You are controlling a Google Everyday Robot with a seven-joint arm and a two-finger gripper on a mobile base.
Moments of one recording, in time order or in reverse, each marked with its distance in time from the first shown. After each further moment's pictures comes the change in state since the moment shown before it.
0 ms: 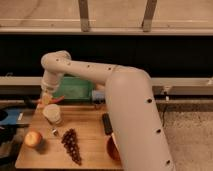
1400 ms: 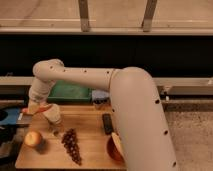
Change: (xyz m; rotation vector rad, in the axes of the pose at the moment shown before) arm -0.055 0.057 0.018 -0.058 -0.154 -0.035
